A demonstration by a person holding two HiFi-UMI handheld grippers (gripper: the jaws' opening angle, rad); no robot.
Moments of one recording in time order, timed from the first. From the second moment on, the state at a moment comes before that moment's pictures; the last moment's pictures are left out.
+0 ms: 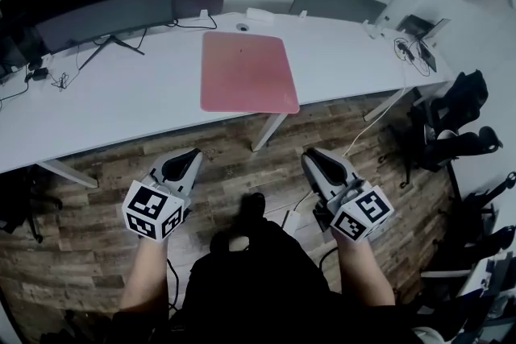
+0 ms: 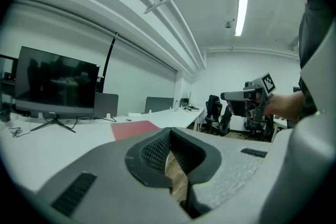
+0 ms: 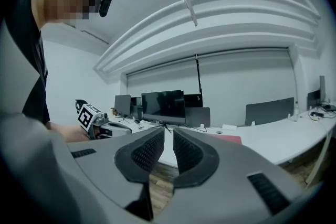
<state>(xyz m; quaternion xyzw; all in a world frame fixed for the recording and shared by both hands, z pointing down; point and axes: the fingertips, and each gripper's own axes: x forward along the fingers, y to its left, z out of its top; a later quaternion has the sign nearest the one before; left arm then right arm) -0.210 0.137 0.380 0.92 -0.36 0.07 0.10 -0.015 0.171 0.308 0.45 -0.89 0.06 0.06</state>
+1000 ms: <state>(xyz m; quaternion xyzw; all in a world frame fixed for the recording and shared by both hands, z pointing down) -0.043 -0.098 0.410 0.89 -0.42 0.16 0.12 0.135 -0.084 0.373 0.34 -0.93 0.08 0.09</state>
